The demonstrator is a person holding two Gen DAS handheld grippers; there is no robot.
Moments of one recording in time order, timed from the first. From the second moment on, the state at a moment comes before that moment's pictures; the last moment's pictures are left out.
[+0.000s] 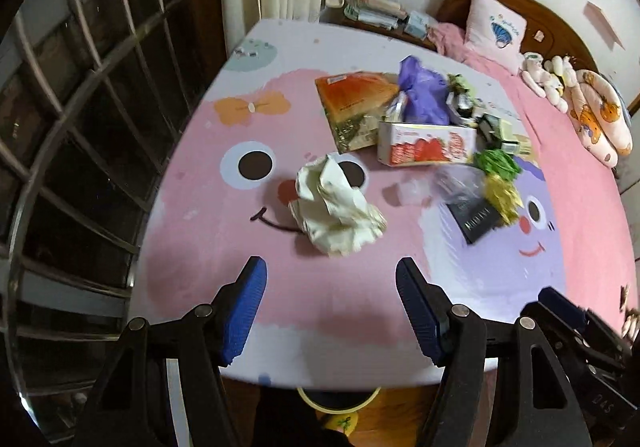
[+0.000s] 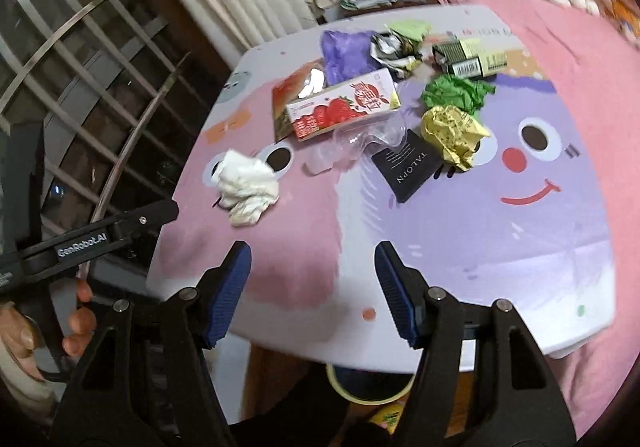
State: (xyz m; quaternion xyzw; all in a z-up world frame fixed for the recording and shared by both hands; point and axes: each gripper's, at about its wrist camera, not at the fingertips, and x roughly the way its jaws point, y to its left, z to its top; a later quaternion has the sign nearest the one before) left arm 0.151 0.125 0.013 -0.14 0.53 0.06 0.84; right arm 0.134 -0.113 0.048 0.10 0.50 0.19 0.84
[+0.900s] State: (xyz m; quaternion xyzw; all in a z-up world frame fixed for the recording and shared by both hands) left arm 0.292 0.144 -0.108 -0.15 0.66 -0.05 0.73; right arm 0.307 -0.086 -0.065 0.32 0.56 0.00 0.77
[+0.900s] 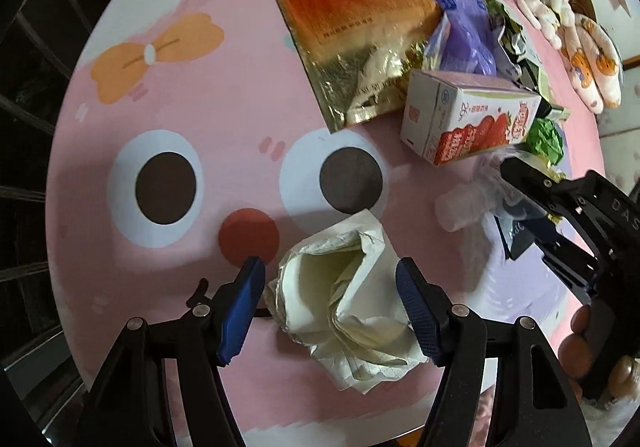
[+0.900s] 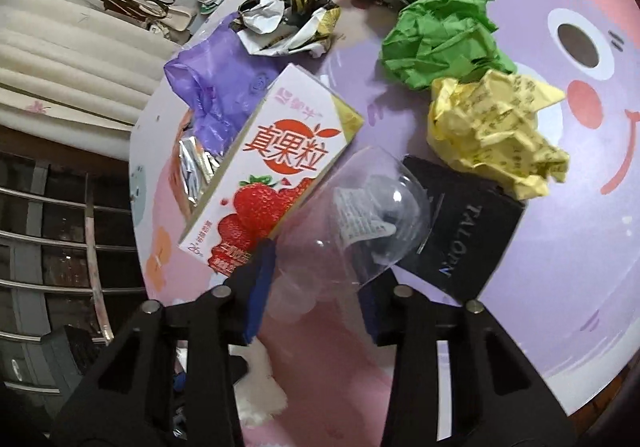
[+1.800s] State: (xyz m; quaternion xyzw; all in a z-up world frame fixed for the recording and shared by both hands) left arm 0.212 0.096 -0.008 -0.06 0.51 -0.08 0.85; right arm 0.180 -0.098 0.011 0.19 0.54 0.10 0.81
